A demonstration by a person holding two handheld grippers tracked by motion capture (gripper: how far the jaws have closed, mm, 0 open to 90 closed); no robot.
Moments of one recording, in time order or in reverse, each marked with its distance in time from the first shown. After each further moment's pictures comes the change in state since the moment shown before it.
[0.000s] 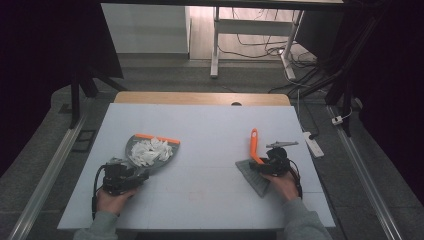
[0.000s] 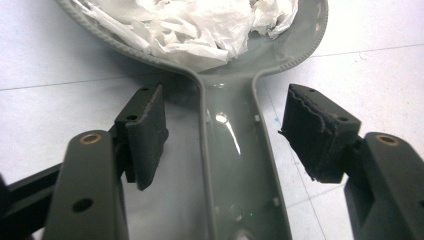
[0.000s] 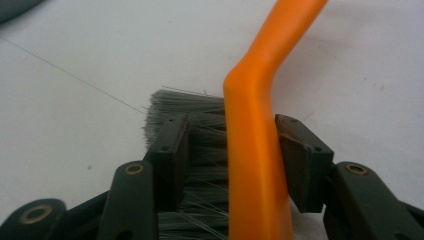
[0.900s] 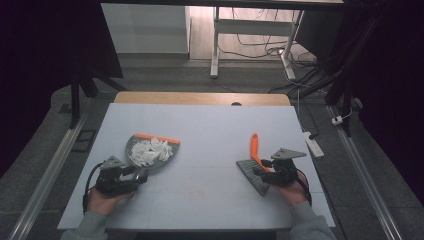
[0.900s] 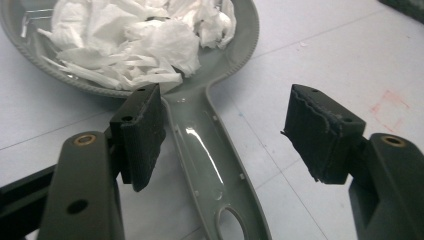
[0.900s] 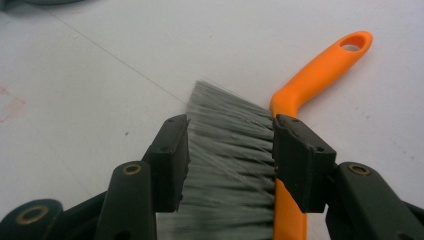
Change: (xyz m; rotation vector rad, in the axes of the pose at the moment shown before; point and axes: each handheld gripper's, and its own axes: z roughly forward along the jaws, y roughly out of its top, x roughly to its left) left arm 0.002 0.002 -0.020 -0.038 -0.126 0.223; right arm 0.017 -0.020 -0.036 -0.138 0.013 -0.228
